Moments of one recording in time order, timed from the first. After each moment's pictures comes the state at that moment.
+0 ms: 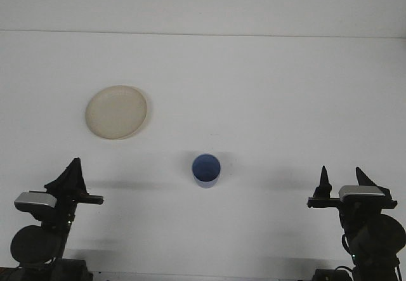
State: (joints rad) left arm -0.03 0.13 0.32 0.03 0.02 -0.13; right arm -0.03 0.35 0.57 -0.42 -0.03 0.00
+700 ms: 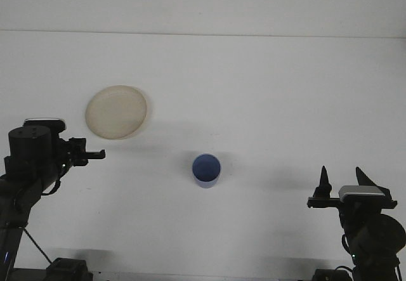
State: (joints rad) left arm -0.05 0.96 1.21 -0.81 0.02 -0.09; right arm -0.03 0.35 0.57 -0.42 -0.03 0.00
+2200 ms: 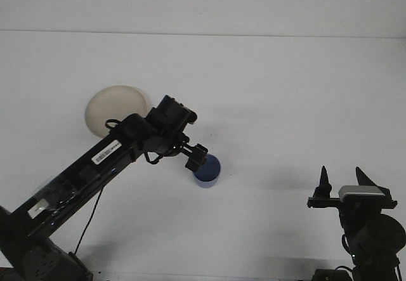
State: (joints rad) left arm -0.69 1.67 1.63 -0.92 0.08 -0.11; right arm -0.03 0.35 0.57 -0.42 -0.03 0.00
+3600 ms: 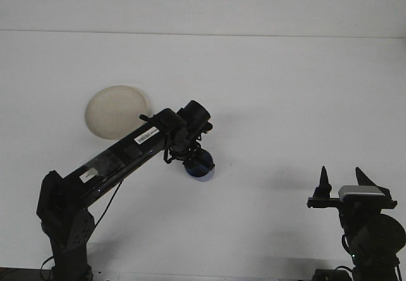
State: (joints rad) left arm -0.66 1.90 1.71 -1.00 0.08 -0.05; right arm -0.03 0.35 0.57 -0.43 -0.03 0.00
